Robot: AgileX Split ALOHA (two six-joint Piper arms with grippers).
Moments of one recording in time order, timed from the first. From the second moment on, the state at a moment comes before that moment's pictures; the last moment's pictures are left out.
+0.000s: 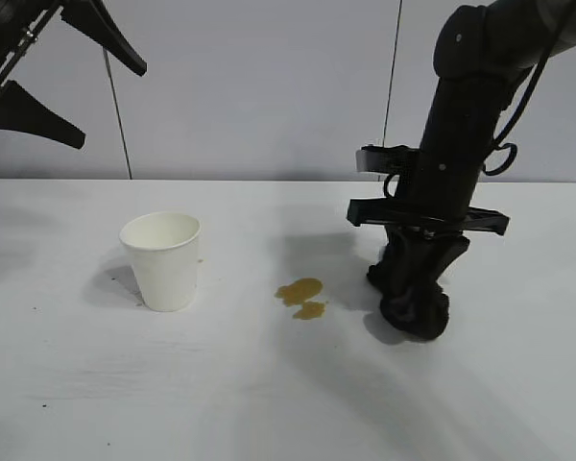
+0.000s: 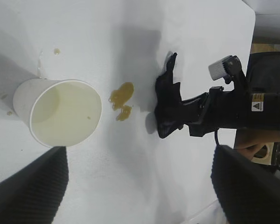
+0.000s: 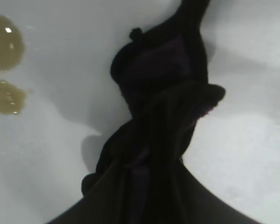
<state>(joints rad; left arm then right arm) -0.06 1.81 -1.40 -0.89 1.04 0.19 0.28 2.23 -1.64 0.23 1.08 -0.19</state>
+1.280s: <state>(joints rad) -0.06 1.81 -1.40 -0.89 1.05 0.19 0.51 2.32 -1.76 0.30 0.92 -0.19</state>
